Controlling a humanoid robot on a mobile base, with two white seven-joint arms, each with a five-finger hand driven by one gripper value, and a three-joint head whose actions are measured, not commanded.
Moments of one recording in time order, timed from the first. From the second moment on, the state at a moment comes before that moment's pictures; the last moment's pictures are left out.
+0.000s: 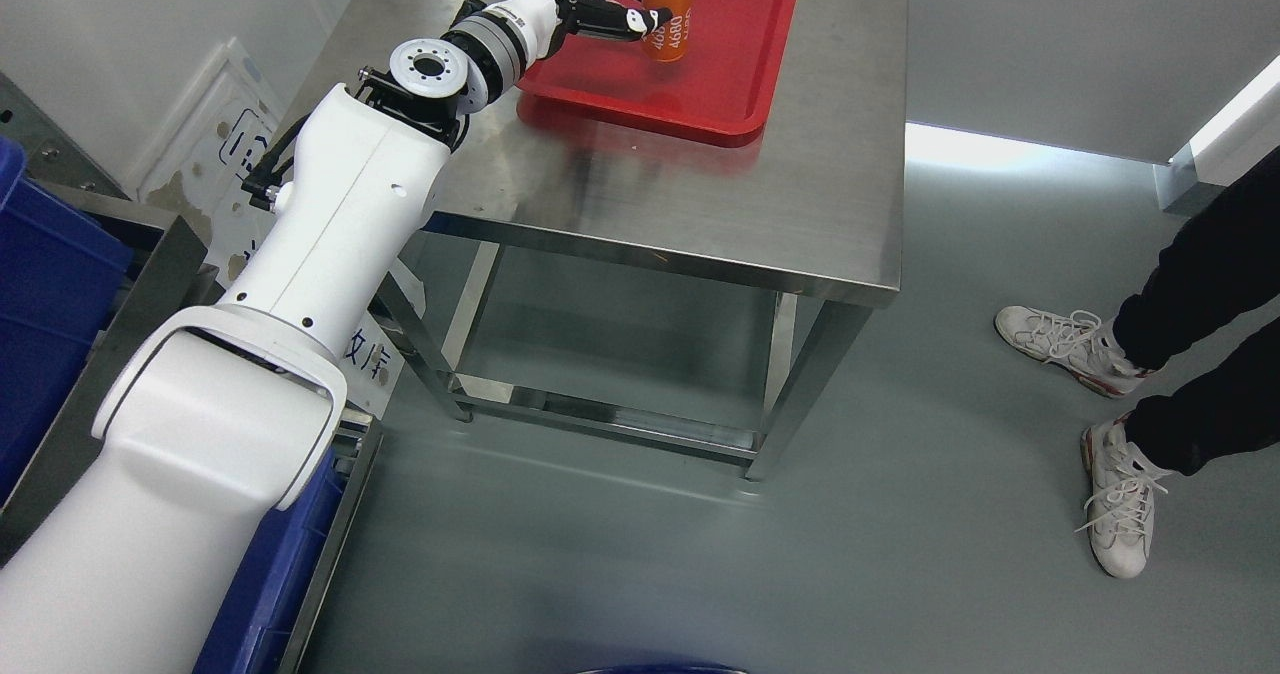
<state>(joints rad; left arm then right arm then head) -1.19 0.00 -0.61 -0.52 0.28 0.00 -0.28 0.00 0.00 0.00 0.00 0.00 -0.02 -0.03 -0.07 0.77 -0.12</state>
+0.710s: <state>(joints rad) -1.19 0.00 -0.61 -0.50 0.28 0.00 -0.28 0.00 0.00 0.00 0.00 0.00 -0.02 -0.03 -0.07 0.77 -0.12</state>
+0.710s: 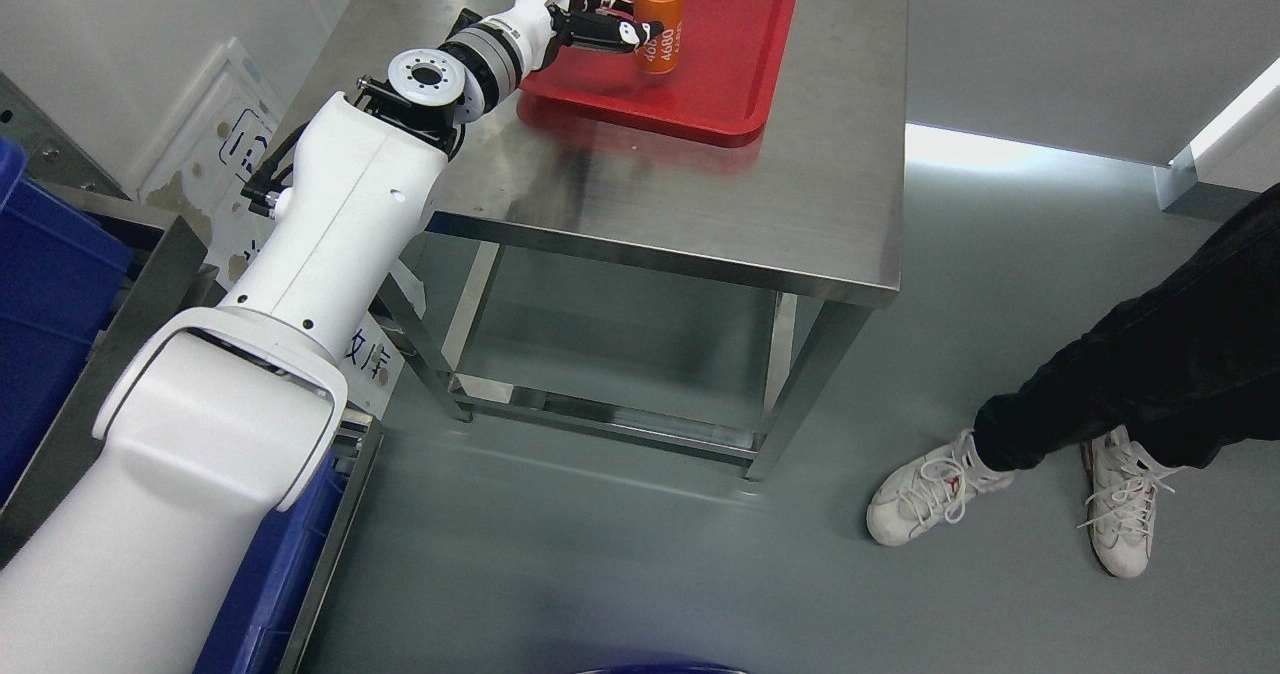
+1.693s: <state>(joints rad) -1.19 0.00 -0.52 -0.52 0.28 0.00 -0.29 0.00 0.00 0.00 0.00 0.00 -0.02 -0.03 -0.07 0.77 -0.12</state>
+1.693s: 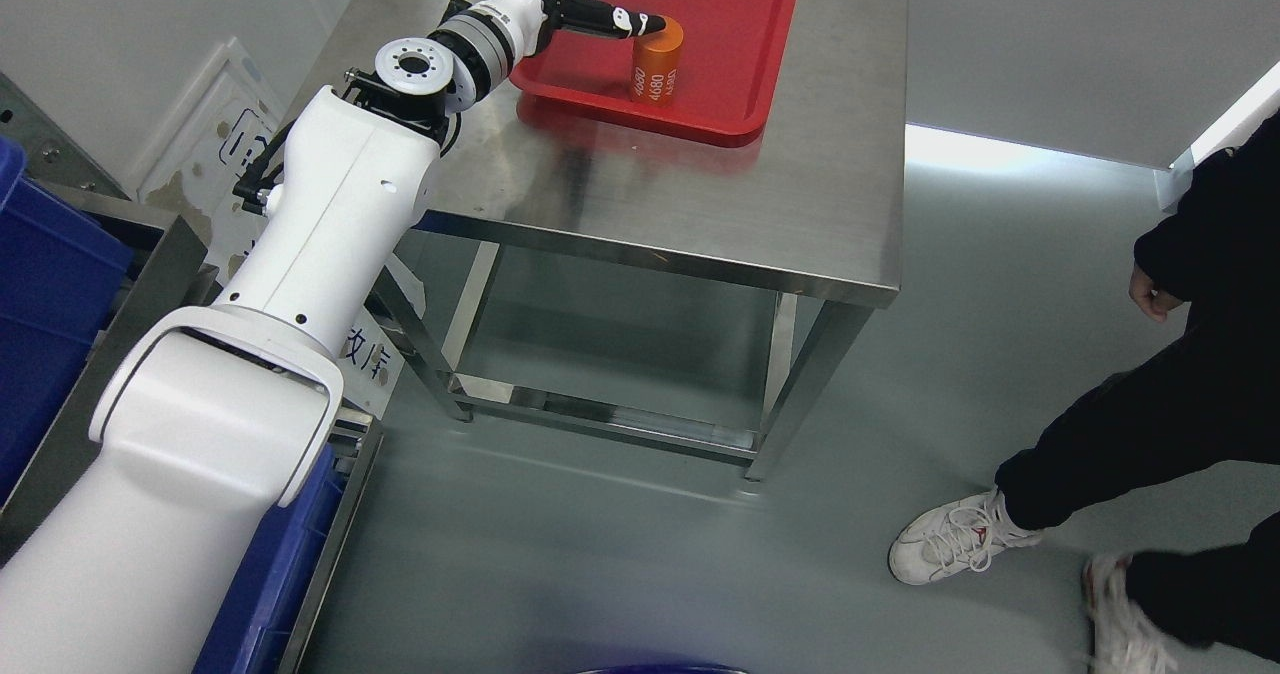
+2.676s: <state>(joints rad) -0.96 0.00 -0.01 -0.82 0.26 -0.02 -0.12 0.00 0.00 0.00 0.00 0.00 -0.02 -0.03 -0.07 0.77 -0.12</state>
